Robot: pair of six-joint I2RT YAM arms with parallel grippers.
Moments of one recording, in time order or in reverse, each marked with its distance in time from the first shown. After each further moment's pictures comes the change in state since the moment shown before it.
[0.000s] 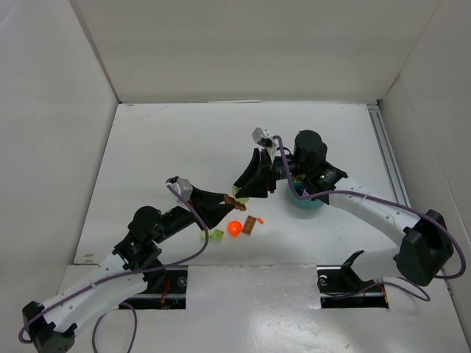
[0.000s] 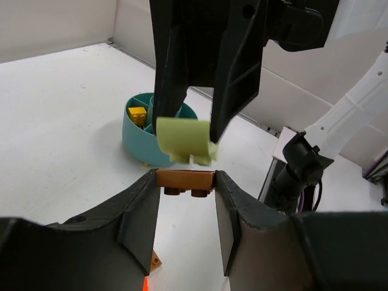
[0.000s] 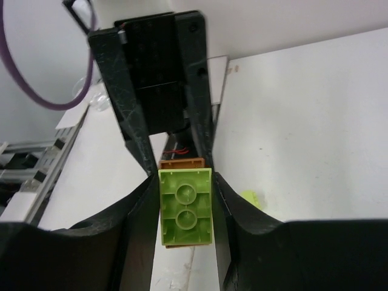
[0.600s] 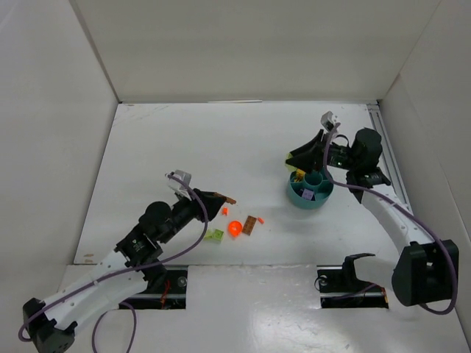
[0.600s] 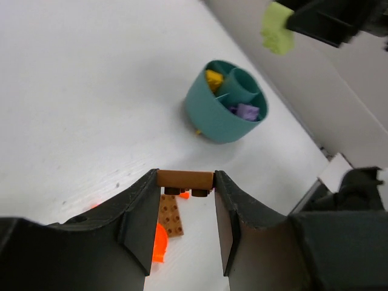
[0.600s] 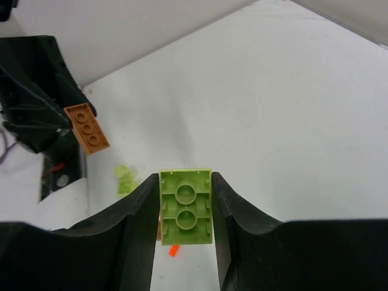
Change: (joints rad) left arm 0.000 0.007 -0.010 -0.175 -0.278 -0.138; right arm -0.528 -0.170 -0.177 0.002 0.003 -0.098
